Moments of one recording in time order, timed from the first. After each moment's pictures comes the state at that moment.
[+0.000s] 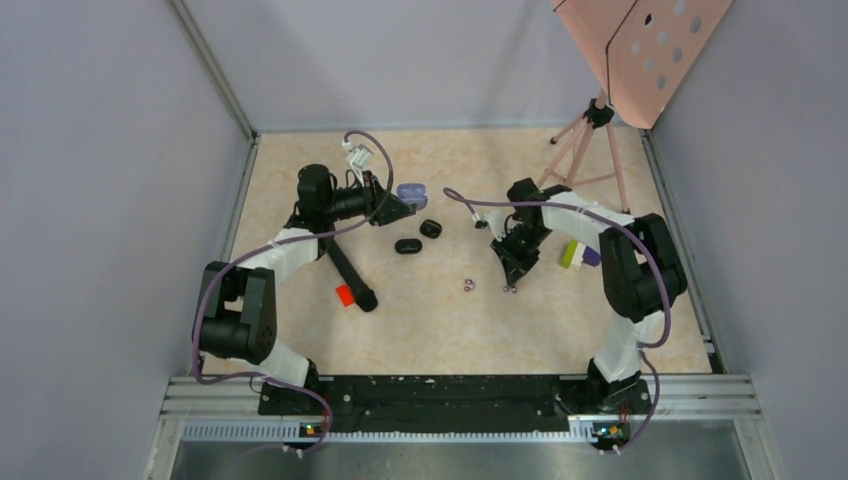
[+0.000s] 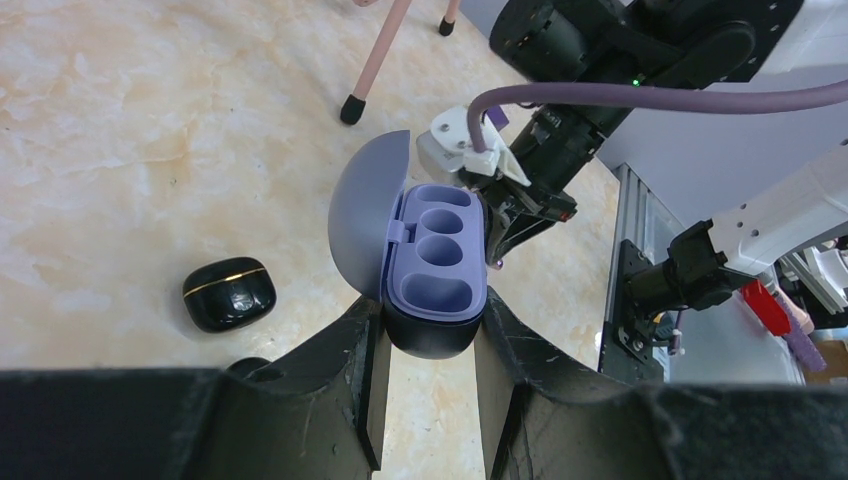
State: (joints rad) left arm -0.17 1.55 0.87 0.50 1.02 -0.46; right arm 0.40 1.83 1.21 -0.90 -0.43 -0.48
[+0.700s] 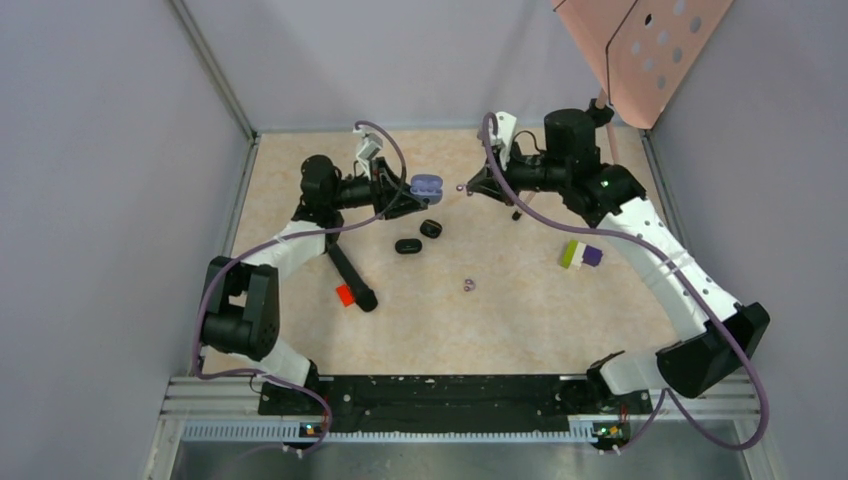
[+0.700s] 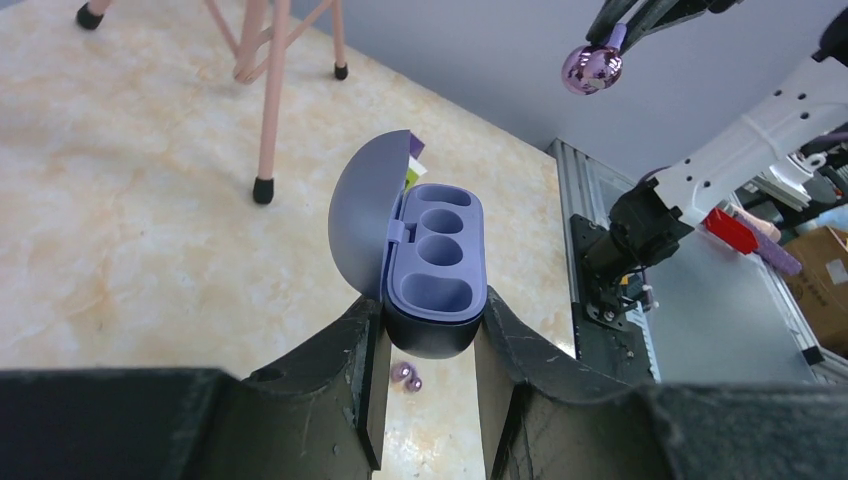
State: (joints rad) left arm -0.22 1.58 0.94 0.71 1.18 -0.52; right arm 0.49 1.37 1.48 -0.58 -0.64 -0.43
